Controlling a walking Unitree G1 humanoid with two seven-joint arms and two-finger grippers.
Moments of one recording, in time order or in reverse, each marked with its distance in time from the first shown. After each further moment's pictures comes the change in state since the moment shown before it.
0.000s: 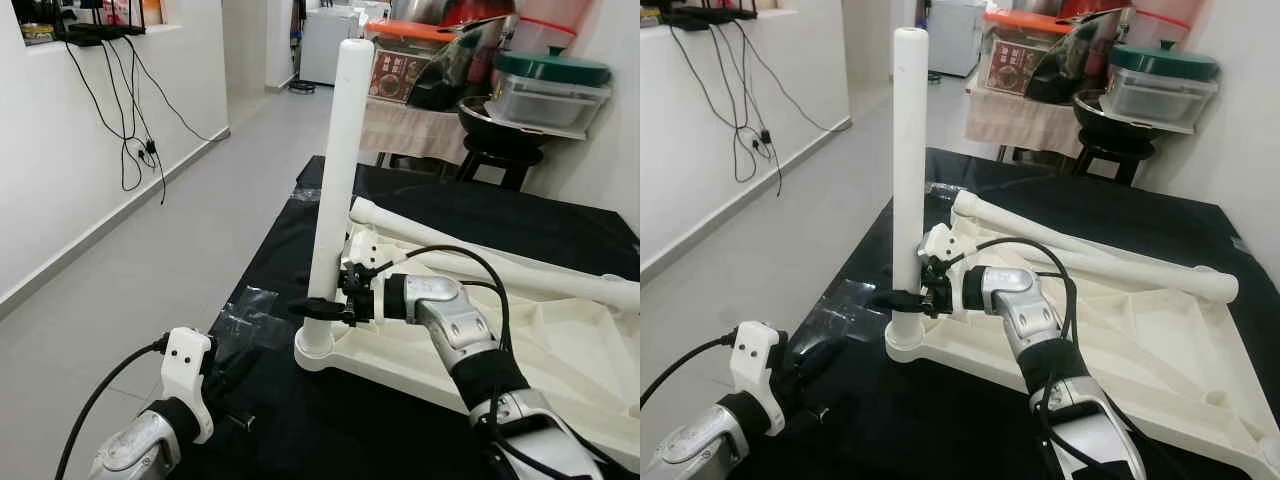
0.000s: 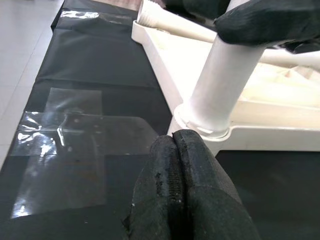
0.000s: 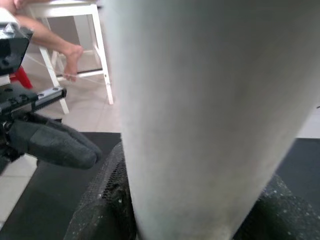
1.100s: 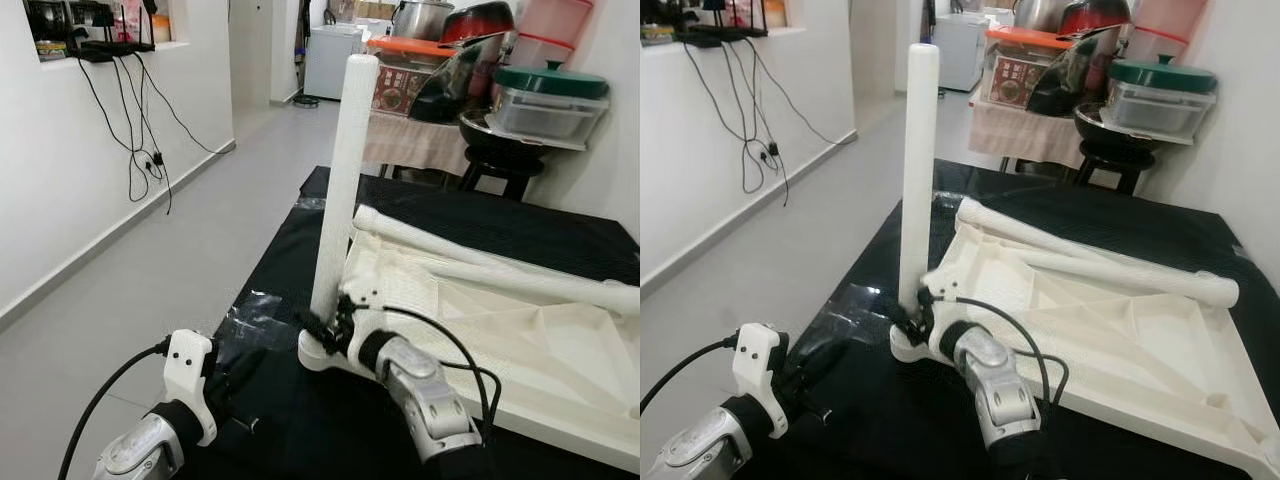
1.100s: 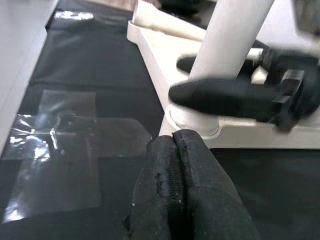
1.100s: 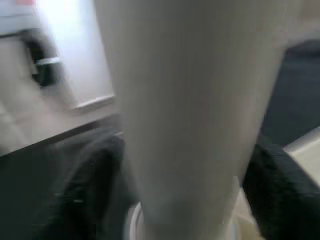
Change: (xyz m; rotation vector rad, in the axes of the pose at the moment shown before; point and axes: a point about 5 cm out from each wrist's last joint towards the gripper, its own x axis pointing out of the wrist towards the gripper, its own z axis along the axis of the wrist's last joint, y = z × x) left arm -0.003 0.002 0.001 -0.010 -0.004 -0.004; right arm 0.020 0.039 -0.045 0.156 -0.048 -0.432
